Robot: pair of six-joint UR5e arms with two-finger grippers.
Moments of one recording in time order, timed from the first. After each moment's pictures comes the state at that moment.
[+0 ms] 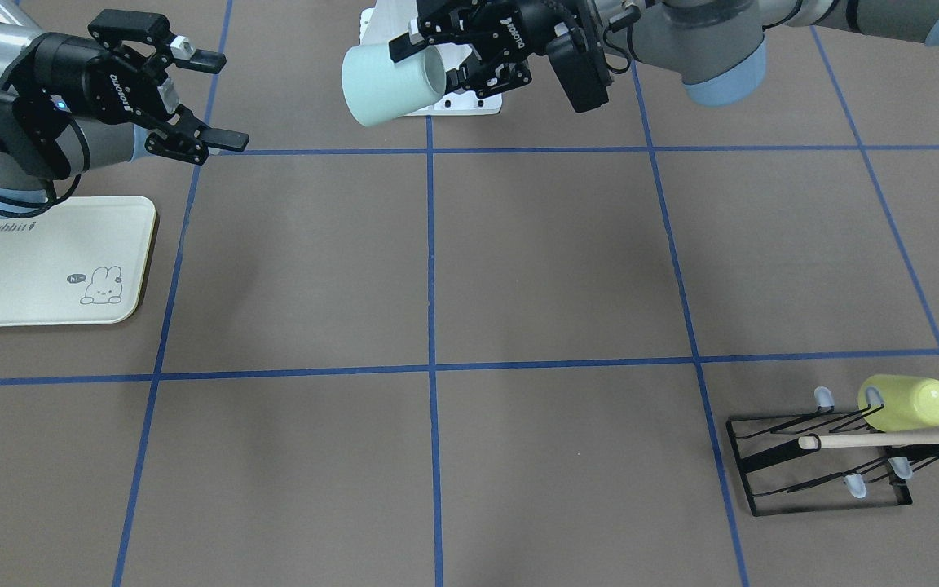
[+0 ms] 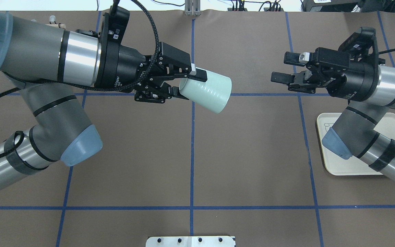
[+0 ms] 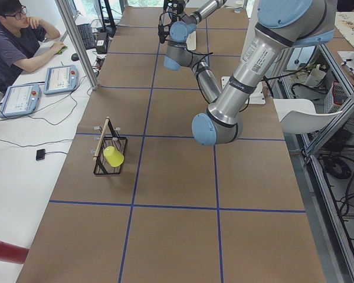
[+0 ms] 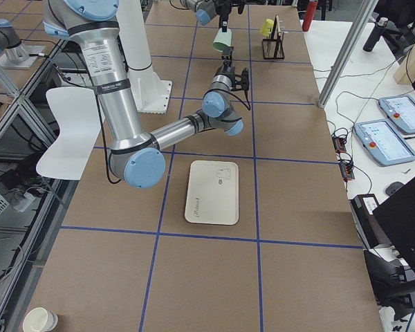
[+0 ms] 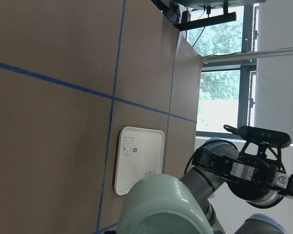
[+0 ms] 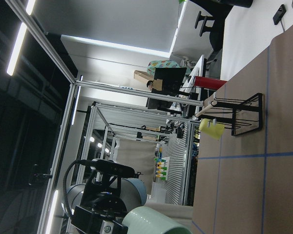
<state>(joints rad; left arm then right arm) -0.73 -2.22 -1.81 -2.66 -2.20 -1.94 0.81 -1.25 1.60 0.49 1.93 1.97</state>
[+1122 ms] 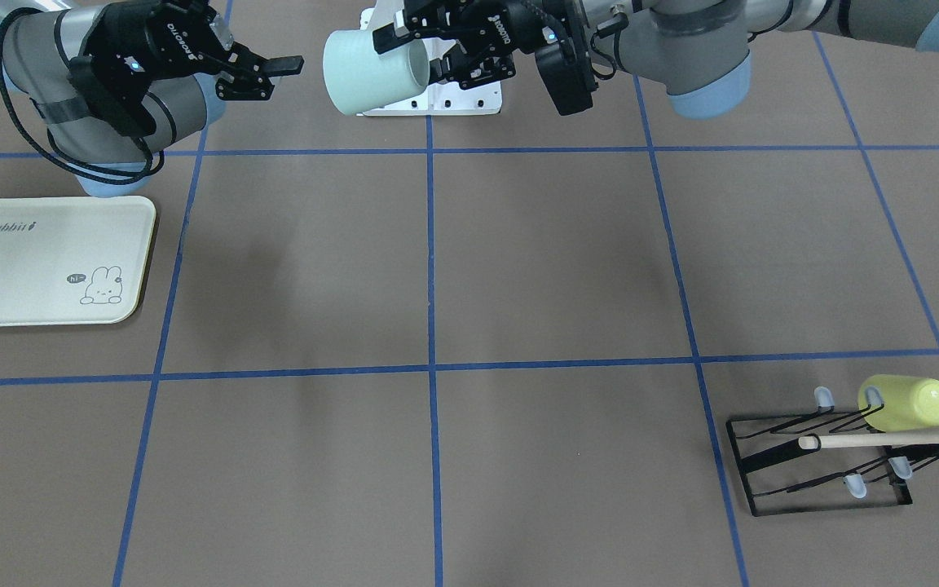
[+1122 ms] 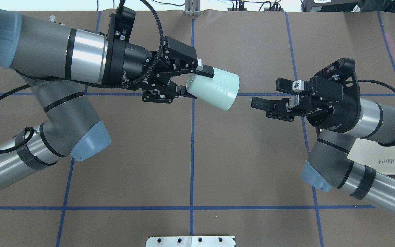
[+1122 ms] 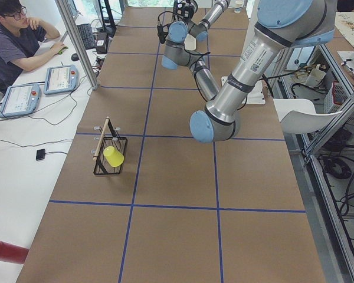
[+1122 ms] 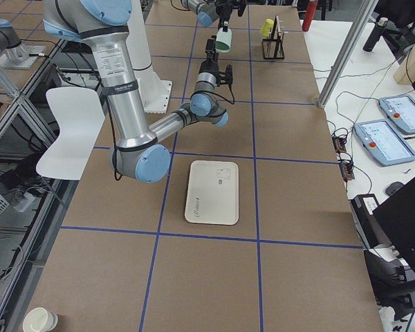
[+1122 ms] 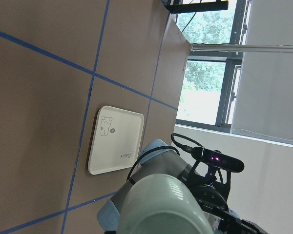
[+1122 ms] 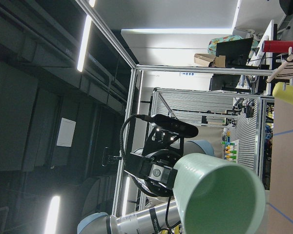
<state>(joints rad) -0.72 -2.25 -1.76 -2.71 -2.20 -2.03 0.63 -1.23 1.64 0.60 1.76 1.98</state>
